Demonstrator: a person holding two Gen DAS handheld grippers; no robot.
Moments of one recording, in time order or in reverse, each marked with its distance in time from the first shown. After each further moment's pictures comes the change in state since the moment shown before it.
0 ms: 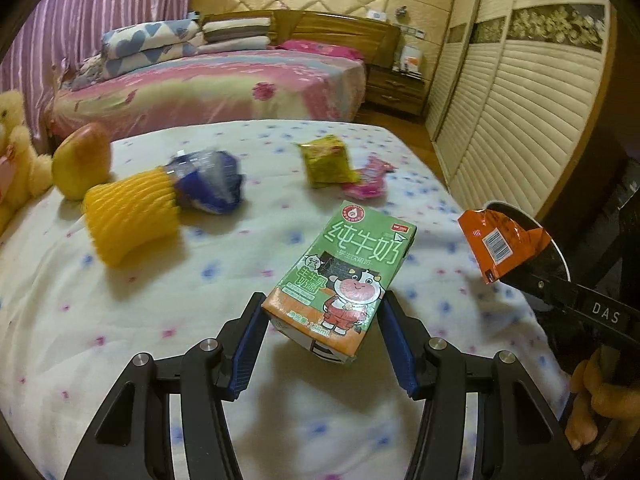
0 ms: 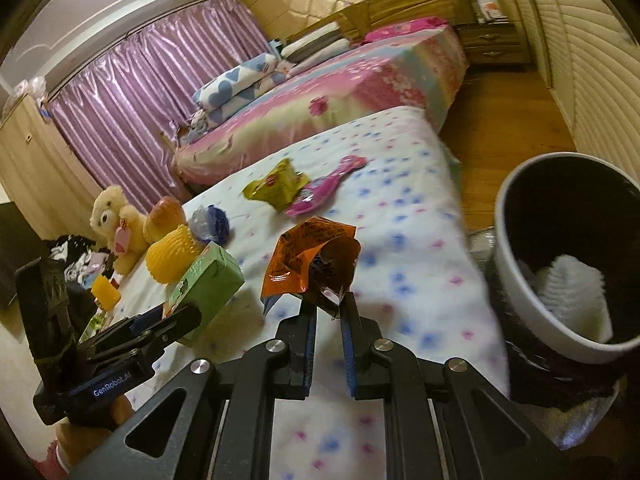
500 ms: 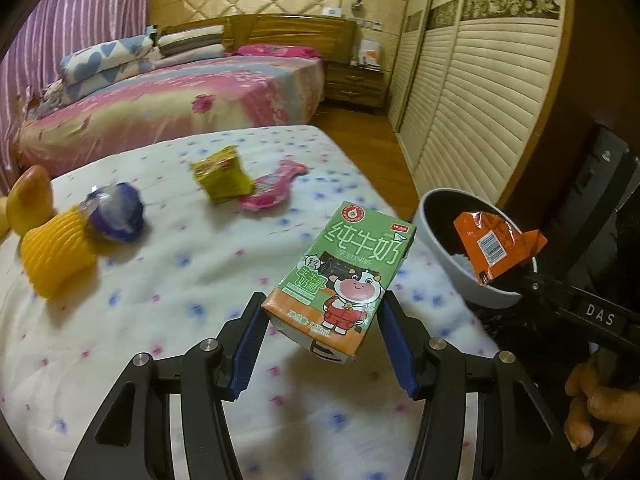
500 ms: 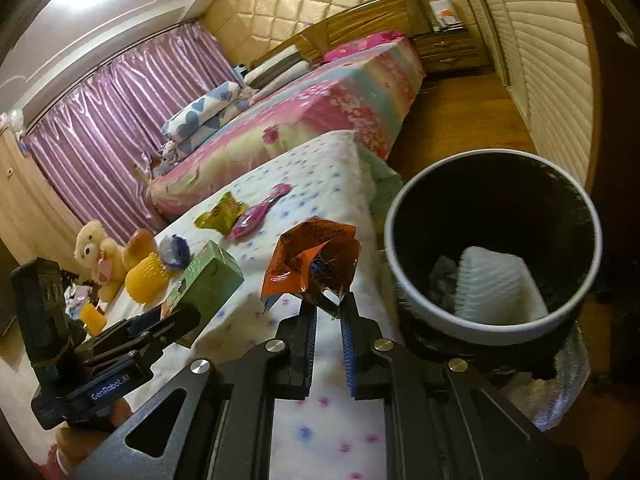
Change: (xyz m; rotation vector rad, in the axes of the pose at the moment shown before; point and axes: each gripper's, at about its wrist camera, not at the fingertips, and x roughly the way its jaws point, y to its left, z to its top) left arm 0.016 -0.069 0.010 0.095 0.002 -0.080; right arm -0.049 -0.055 -0.006 0.091 -0.075 -0.085
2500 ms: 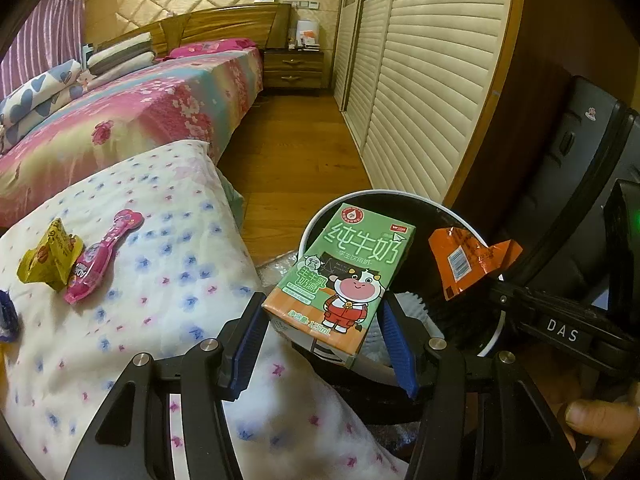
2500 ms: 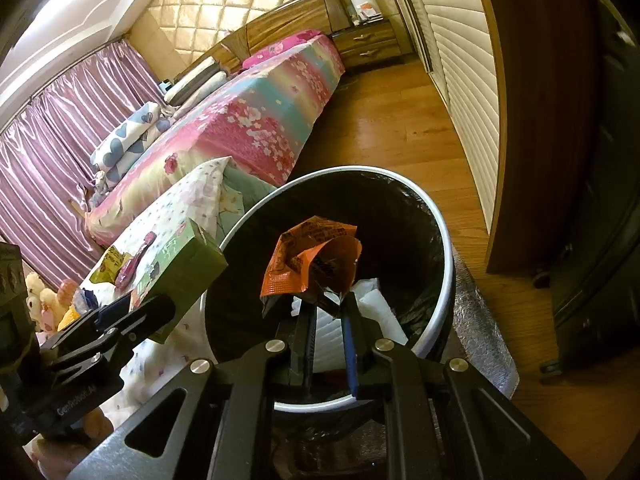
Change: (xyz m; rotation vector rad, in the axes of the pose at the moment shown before) left arm 0.106 -0.112 0.055 0.138 0.056 -0.093; right arm -0.004 -0.110 0.032 0.133 0.010 -0.209
